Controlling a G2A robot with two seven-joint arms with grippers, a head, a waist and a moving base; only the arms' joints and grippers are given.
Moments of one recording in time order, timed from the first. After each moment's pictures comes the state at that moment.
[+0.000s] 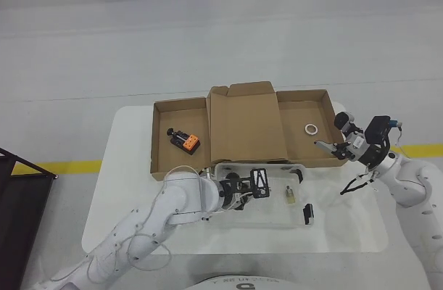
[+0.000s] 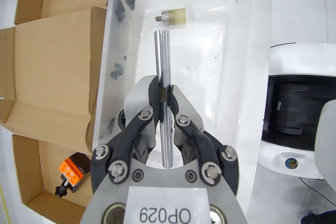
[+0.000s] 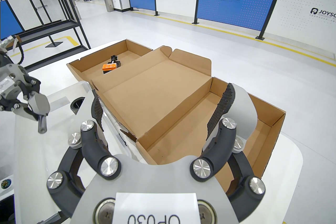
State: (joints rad) left arm 1.20 -1.14 -0.78 -1.99 1.18 -0.61 -0.92; right arm -1.56 -0.92 1.67 -1.57 -0.88 -0.90 0.02
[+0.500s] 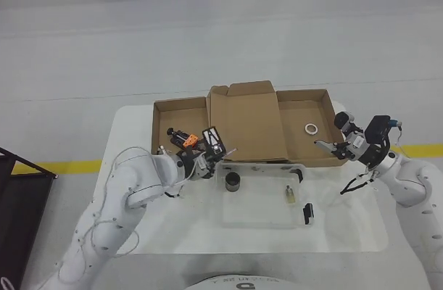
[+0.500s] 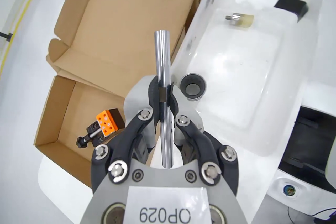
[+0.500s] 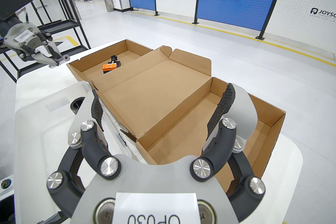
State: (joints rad) left arm 1.26 -1.09 -1.11 -1.95 1.04 -0.56 -0.90; right arm -1.56 -0.92 1.67 -1.57 -0.88 -0.90 0.02
